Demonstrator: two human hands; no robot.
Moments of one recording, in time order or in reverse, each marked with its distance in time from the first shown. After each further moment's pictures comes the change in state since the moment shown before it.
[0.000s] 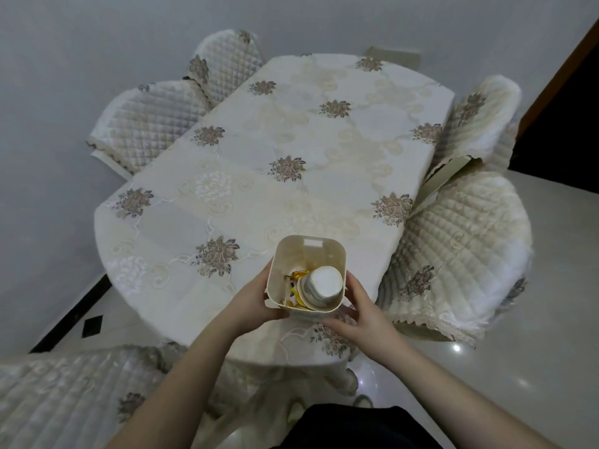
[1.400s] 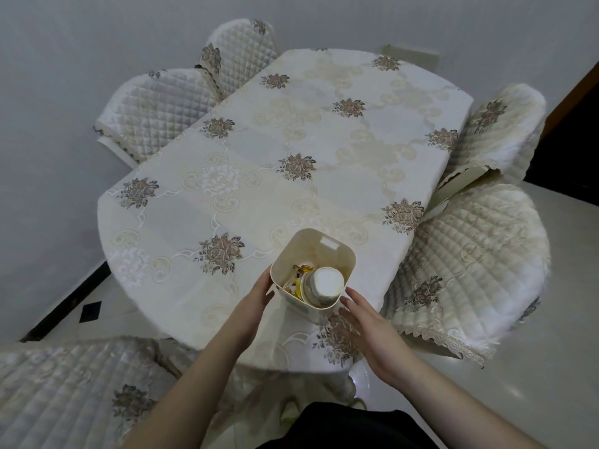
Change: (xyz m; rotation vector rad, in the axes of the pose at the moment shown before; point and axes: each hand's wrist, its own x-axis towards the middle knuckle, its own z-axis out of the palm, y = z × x) left_hand 0.004 -0.007 0.017 -0.670 0.183 -0.233; right_hand 0.014 0.002 0.012 0.534 0.123 0.333
